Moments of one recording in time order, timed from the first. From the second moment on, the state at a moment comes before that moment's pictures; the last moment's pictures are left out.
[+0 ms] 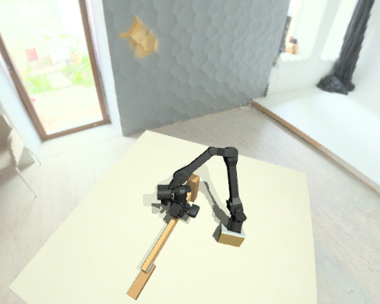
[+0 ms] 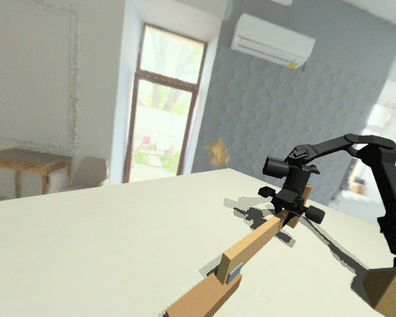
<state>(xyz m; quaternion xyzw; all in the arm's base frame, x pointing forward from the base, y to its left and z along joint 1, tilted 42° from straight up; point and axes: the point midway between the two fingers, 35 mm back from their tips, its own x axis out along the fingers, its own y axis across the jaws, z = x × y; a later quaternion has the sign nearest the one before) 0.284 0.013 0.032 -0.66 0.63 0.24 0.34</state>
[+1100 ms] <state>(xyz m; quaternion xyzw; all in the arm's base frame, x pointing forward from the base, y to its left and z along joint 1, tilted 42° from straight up) 0.283 0.011 0.033 -0.66 0.63 0.24 0.34</state>
